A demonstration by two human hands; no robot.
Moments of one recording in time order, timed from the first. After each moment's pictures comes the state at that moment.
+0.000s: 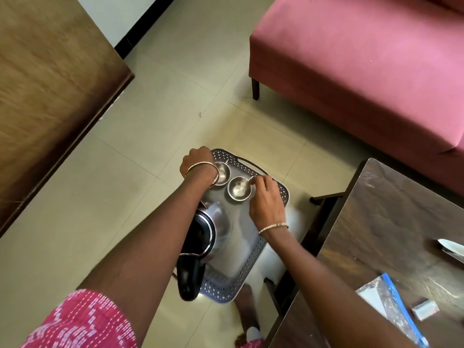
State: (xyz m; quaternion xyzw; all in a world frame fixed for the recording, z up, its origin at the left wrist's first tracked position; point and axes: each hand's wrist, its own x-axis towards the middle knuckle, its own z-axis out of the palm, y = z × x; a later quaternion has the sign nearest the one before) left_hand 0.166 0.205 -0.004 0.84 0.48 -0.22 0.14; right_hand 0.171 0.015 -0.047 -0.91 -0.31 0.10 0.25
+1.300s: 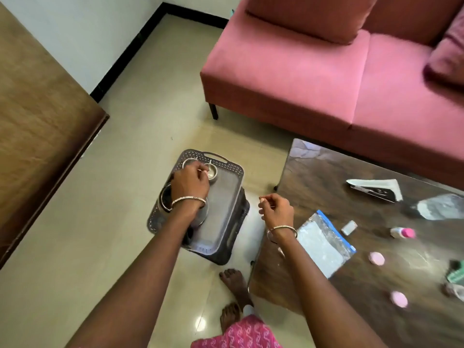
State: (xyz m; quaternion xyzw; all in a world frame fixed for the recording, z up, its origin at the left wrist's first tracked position) left_hand 0.050 0.077 0.156 0.89 0.35 0.03 0.30; right_hand 0.084 -0.133 0.078 -0.86 0.09 0.20 0.45
